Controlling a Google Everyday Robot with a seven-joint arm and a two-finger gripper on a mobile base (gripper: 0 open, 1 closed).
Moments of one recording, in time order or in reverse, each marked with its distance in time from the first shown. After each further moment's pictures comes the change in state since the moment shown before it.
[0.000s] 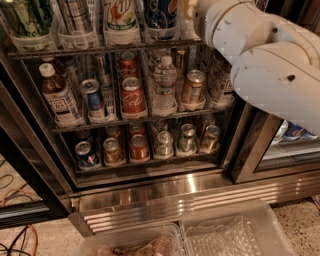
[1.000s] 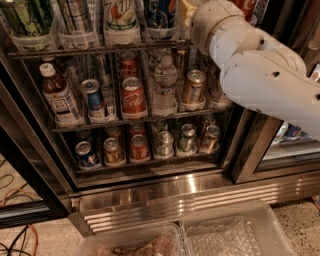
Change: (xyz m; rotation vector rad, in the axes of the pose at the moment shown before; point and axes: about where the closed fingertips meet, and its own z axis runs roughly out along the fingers) arm 0.035 -0.008 0.017 0.042 0.021 0.039
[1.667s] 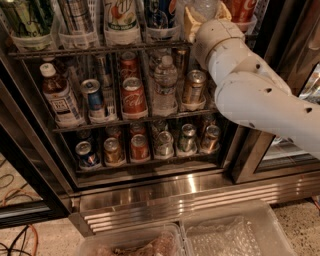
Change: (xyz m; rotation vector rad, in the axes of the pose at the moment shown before) arm 0.032 -0.021 -0.014 0.107 -0.023 0.035
